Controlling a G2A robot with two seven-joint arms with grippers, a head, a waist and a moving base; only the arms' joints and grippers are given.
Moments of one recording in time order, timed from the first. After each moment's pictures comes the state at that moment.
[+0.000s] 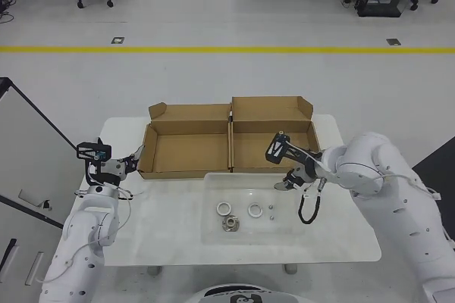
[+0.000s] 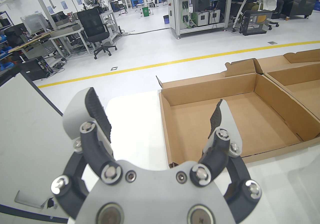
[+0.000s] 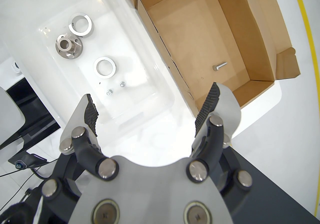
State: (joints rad) left arm 1.73 -1.15 -1.60 -1.80 1.33 0.00 0.00; right arm -1.15 -0.97 1.15 -1.98 -0.74 -0.40 1.42
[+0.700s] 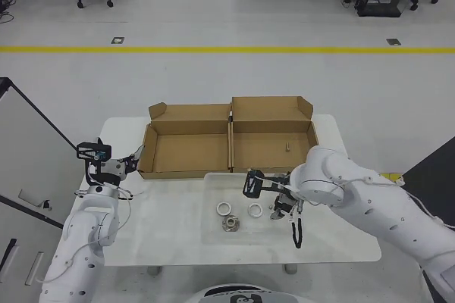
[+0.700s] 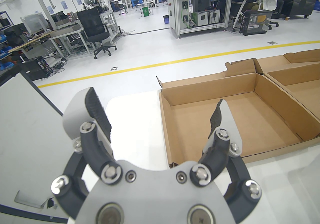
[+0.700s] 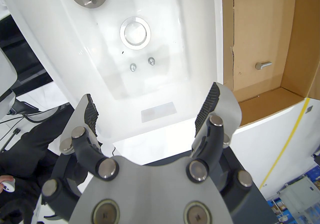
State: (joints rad) left arm 1.73 -1.15 -1.60 -1.80 1.33 0.00 0.00; right arm -0.84 -0.87 0.62 -1.95 -0.66 -0.30 1.52
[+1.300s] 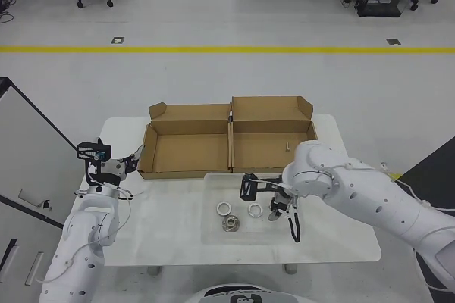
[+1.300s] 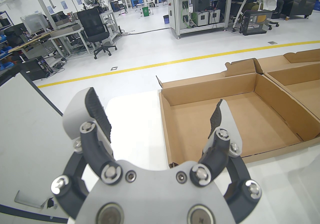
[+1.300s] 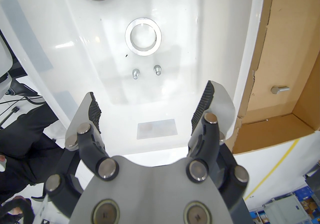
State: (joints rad) left arm 1.73 -1.15 -1.60 -1.80 1.33 0.00 0.00; right arm -0.71 -0.90 0.44 -1.78 -0.56 -0.40 1.42
